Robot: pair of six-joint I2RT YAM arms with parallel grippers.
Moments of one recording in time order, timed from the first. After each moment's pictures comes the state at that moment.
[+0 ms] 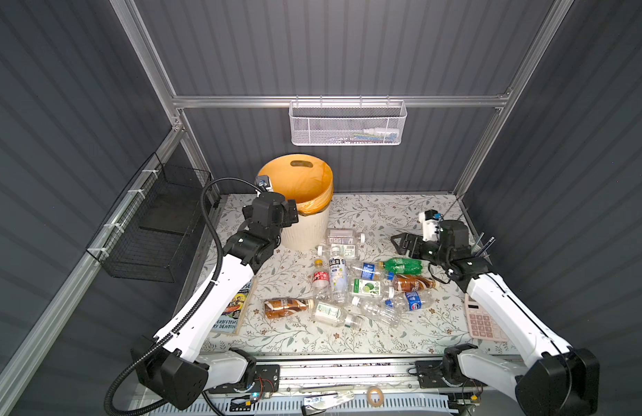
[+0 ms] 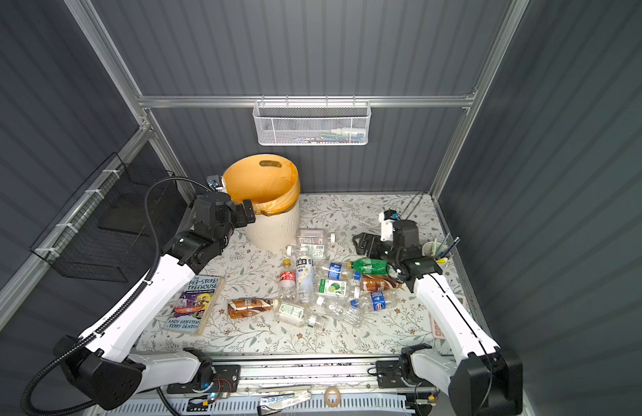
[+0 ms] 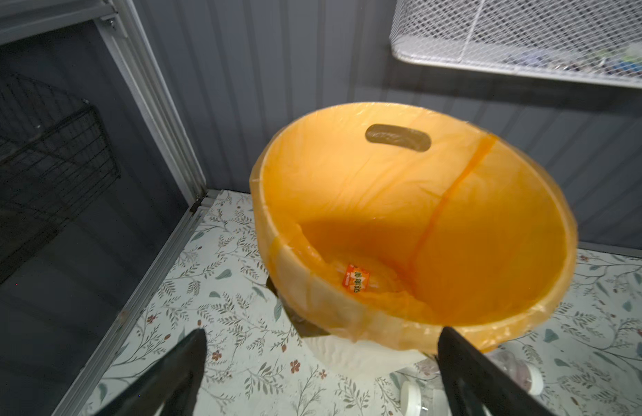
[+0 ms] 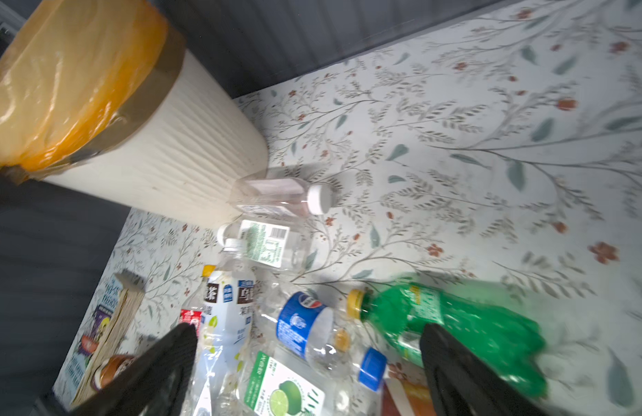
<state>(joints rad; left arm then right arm) -0.49 1.27 1.31 -0.46 -0.56 -0.28 0.26 1.17 0.90 -0.31 -0.30 0.36</state>
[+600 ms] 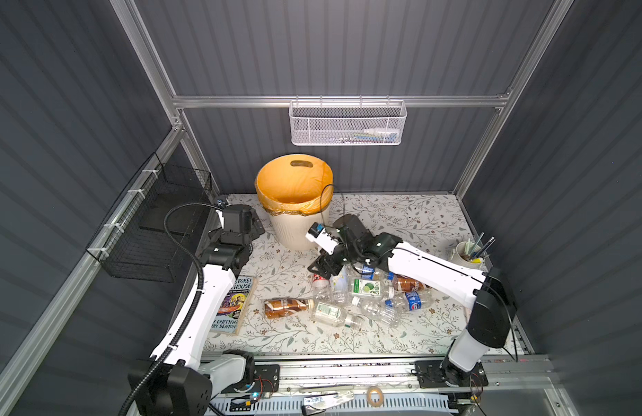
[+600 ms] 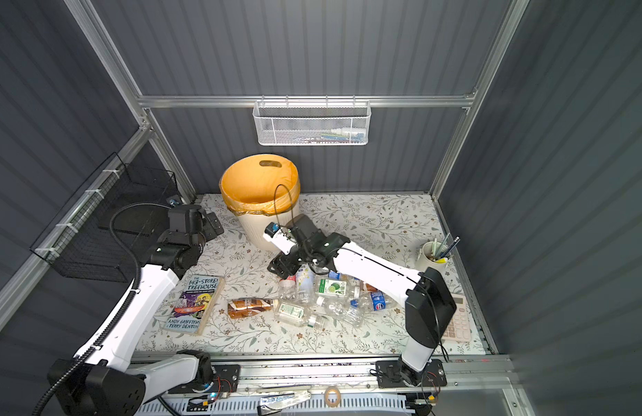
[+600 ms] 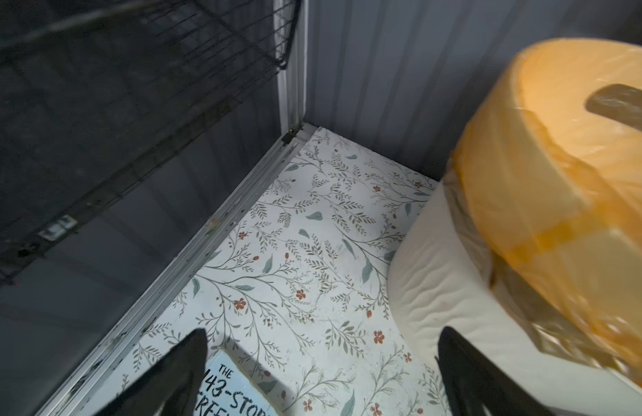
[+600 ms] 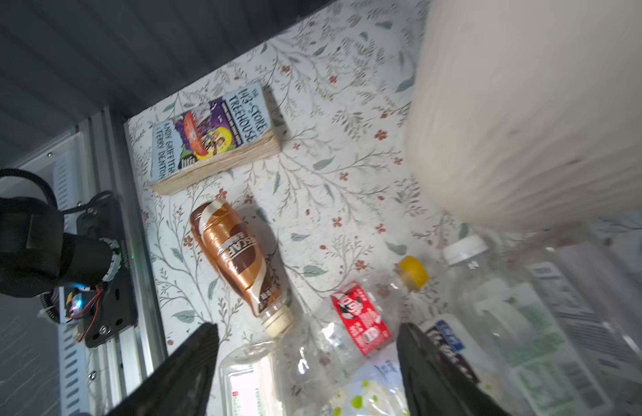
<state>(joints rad) -0.14 1.18 1.15 -0.56 -0.47 -0.43 0.90 1.74 1.47 -0.52 -0.29 -0.07</state>
